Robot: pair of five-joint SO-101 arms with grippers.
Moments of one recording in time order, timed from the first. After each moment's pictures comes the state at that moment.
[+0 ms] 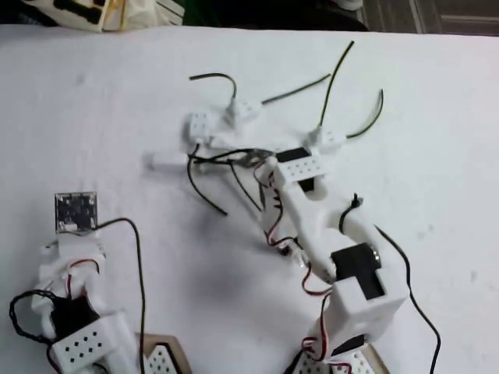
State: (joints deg) left arm -34.7 -93.1 94.7 53.2 -25.5; right arm -20.4 8.9 22.2 82.4 23.3
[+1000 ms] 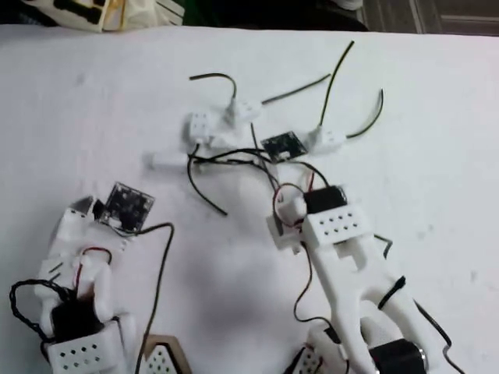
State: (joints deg) left arm -20.0 -93.1 80.4 57.0 -42.9; right arm -20.5 -26.7 46.2 67.3 4.9
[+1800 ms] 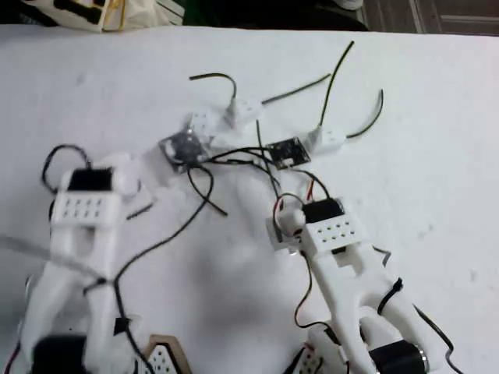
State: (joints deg) left arm -5.5 -21.1 36.7 65.2 -60.3; right arm -20.6 -26.9 52.3 58.5 2.5
